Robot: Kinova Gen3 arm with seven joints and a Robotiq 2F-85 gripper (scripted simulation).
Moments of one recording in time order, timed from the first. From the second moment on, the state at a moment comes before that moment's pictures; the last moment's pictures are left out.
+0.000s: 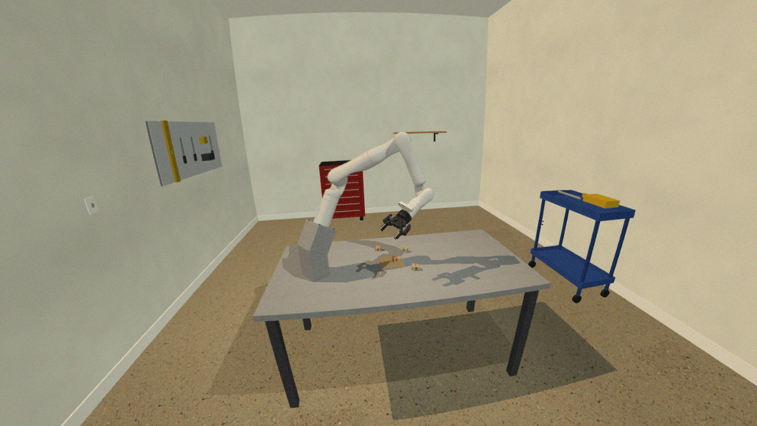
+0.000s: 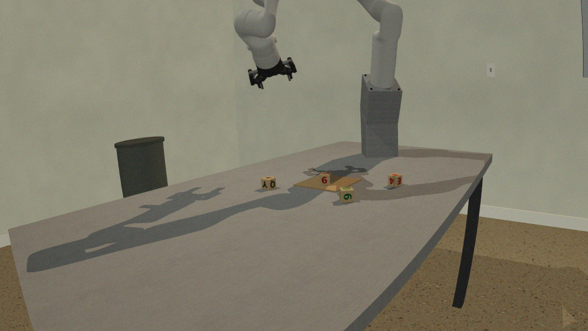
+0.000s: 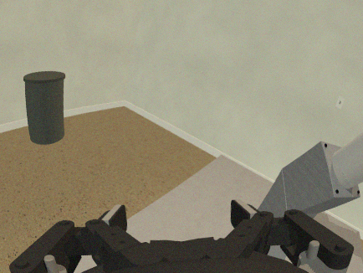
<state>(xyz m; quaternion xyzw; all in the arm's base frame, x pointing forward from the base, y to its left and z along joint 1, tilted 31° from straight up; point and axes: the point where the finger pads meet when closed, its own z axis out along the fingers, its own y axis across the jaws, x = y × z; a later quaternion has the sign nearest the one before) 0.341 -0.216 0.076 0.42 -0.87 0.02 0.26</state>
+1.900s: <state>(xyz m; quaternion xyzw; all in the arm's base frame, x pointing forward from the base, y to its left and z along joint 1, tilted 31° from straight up) 0.375 -0.164 0.103 0.31 -0.93 0.04 0.20</state>
